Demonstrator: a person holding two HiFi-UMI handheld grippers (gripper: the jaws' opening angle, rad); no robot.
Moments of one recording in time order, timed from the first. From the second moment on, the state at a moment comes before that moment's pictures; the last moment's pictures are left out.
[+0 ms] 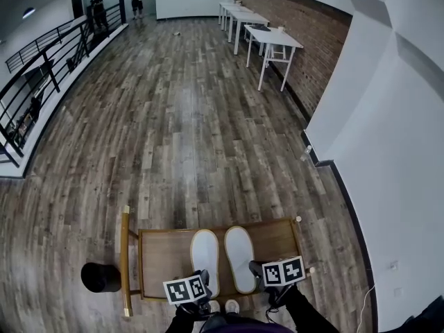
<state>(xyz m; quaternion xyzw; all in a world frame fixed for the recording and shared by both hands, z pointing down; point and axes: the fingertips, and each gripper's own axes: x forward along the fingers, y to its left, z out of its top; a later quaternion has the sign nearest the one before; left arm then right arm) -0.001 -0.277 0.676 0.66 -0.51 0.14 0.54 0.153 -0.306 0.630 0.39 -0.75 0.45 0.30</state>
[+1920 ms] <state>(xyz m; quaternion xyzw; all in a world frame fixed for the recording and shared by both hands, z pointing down) -0.047 -0.228 0.620 0.67 -0.58 0.08 0.46 0.118 -0.356 0.712 0.33 -0.68 0.47 0.46</state>
